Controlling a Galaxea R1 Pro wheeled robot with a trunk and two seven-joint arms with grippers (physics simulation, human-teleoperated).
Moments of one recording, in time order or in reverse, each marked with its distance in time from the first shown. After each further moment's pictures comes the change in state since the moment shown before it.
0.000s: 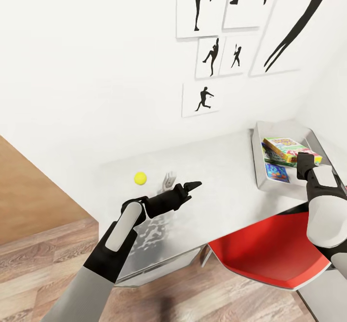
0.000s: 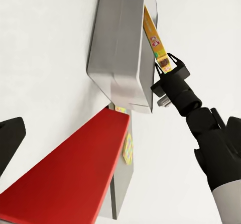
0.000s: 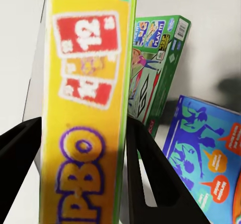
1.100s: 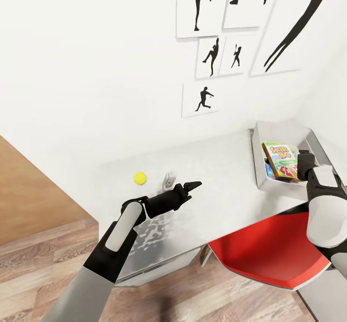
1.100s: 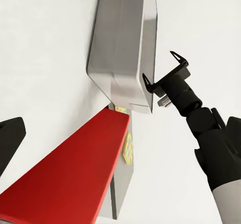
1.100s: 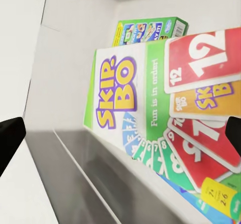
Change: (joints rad) left arm 0.000 0.000 0.000 0.000 0.000 0.000 0.000; right arm 0.000 0.000 0.000 -0.004 0.001 -0.001 -0.003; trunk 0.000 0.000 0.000
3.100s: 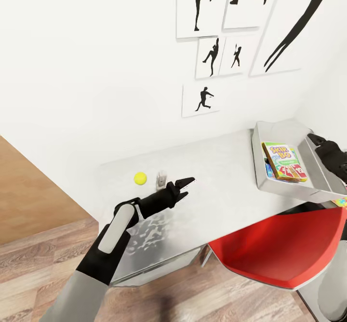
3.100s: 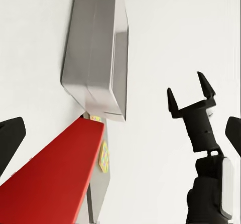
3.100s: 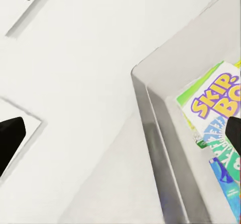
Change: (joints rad) left arm 0.024 0.029 0.046 -0.010 0.015 0.005 -0.145; right arm 0.370 -0.002 0.186 -0.878 0.007 0.560 0.175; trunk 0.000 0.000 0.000
